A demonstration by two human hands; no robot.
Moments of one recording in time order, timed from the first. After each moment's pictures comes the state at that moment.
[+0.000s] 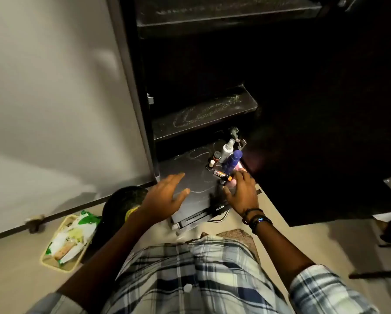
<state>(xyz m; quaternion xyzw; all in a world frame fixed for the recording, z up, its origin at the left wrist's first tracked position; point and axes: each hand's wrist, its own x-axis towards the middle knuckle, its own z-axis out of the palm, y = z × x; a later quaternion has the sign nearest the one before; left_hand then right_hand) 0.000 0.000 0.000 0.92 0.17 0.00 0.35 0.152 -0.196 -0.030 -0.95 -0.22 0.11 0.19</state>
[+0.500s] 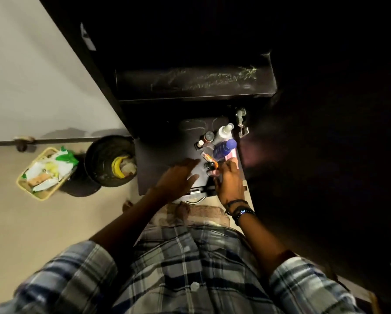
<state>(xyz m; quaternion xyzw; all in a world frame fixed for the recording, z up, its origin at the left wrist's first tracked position) 0.112 -0.087 -0.065 0.88 0.25 -0.09 0.40 0.233 -0.219 -0.078 -0.91 -0.34 0.20 0.12</state>
